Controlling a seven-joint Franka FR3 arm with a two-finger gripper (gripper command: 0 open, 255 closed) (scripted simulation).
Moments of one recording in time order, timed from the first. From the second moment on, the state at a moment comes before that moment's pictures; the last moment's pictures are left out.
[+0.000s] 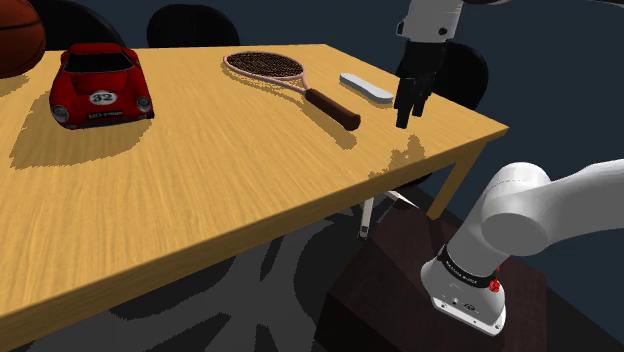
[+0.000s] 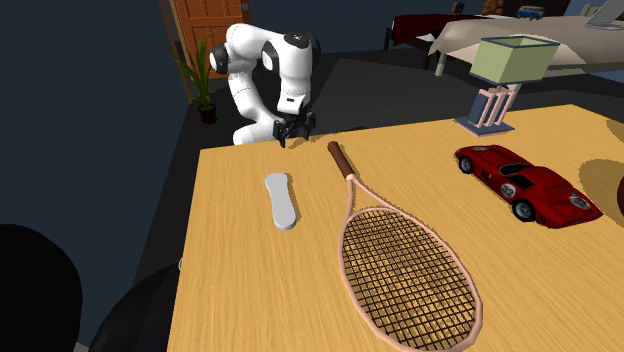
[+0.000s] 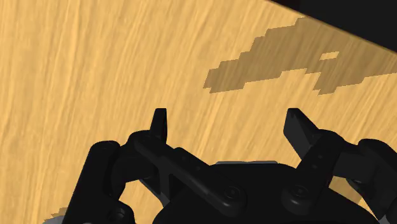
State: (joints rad) arm -0.01 -0.79 0.01 -2.37 0.03 1.42 0.03
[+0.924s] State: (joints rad) arm -0.08 -0.44 -0.10 -2.09 -0.03 1.59 -0.01
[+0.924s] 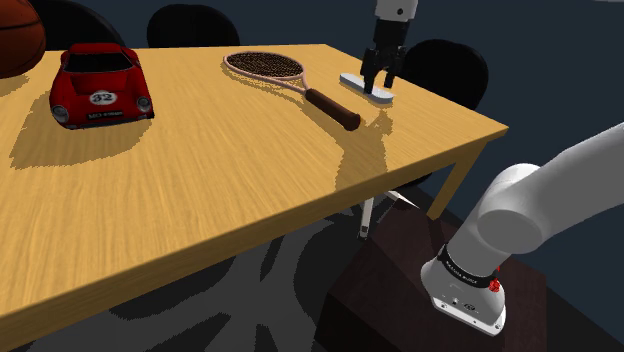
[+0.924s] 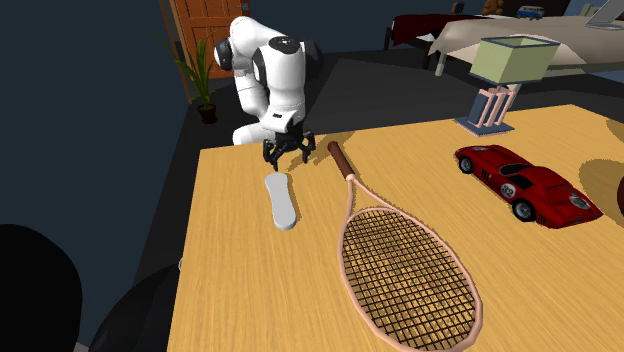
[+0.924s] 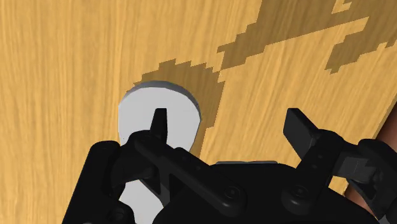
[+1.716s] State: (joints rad) arm -0.13 -0.19 -0.19 -1.88 -0.02 1.68 -0.05
